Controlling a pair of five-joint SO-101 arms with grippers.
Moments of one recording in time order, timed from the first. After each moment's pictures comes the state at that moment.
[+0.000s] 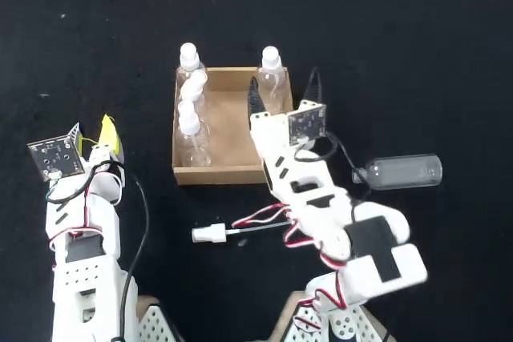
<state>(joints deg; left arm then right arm) -18.7 -69.6 93.8 -5.9 2.2 -15.7 1.5 71.4 -62.4 0.0</state>
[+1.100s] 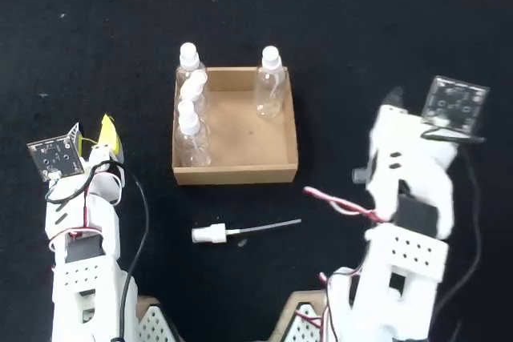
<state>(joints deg) -18.7 -69.6 93.8 -5.9 2.2 21.2 -57.6 60.2 25.6 3.3</state>
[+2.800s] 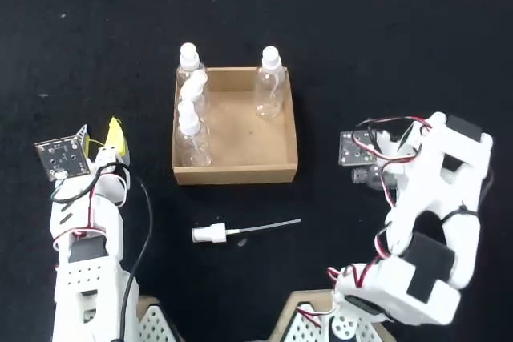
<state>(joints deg) -16.9 -69.6 94.9 -5.9 2.2 30.1 -1.6 28.3 73.0 111.3</state>
